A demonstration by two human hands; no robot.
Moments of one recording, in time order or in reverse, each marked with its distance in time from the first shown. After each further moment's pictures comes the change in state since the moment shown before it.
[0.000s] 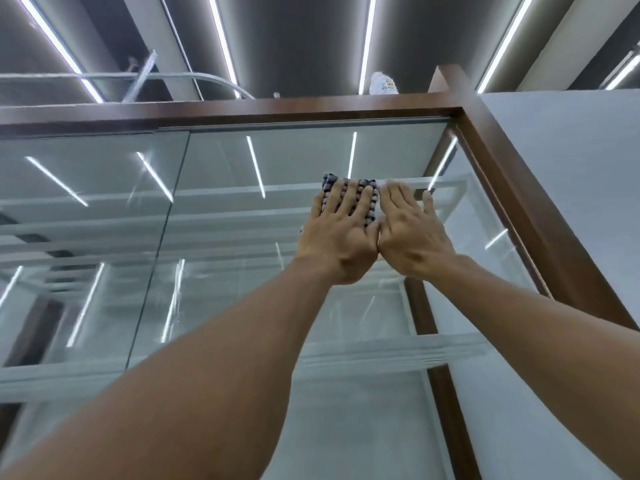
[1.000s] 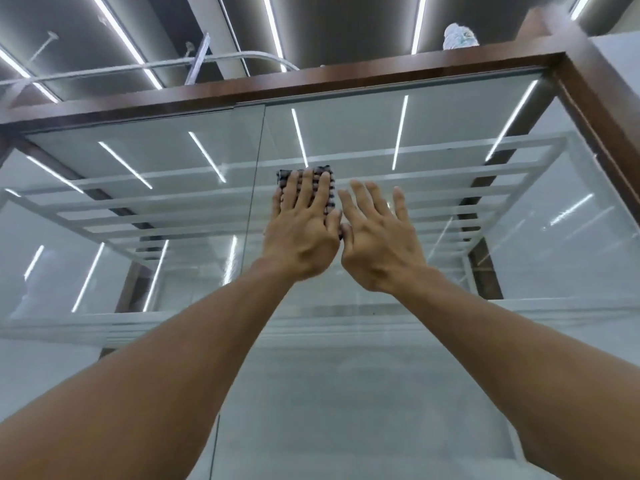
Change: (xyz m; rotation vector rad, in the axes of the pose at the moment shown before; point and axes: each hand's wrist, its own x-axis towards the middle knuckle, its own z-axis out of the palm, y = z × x) left_hand -0.097 -0.125 -0.026 -0.013 0.047 -0.249; right_hand -0.037 -0.154 0.041 0.084 0.000 -0.180
